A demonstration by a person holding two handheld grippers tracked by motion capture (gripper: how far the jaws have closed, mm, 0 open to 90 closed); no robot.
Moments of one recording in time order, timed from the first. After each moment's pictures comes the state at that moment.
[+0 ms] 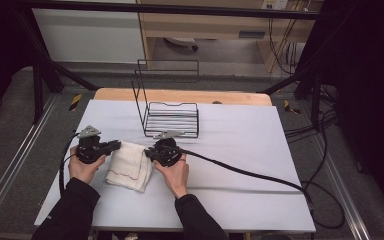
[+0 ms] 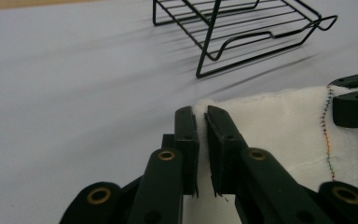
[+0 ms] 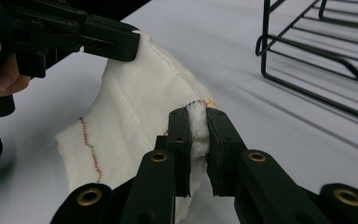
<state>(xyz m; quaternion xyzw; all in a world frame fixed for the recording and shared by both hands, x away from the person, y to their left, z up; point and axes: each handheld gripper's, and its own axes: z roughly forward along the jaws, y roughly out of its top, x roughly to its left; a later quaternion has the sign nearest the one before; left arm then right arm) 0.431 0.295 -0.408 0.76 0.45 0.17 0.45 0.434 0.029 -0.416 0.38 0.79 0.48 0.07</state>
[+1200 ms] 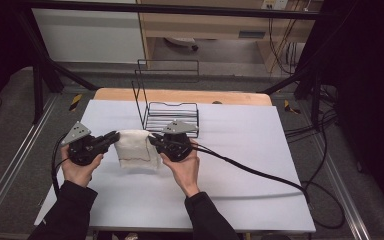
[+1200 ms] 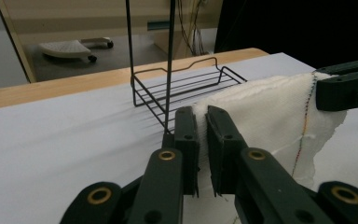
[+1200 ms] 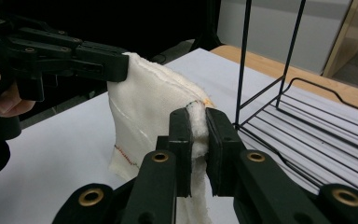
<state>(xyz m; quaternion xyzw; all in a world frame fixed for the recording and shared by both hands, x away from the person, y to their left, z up) 0.392 0.280 -0.358 0.71 0.40 0.23 0.53 0.411 0.000 -0.350 0.31 0.77 0.54 0.15</state>
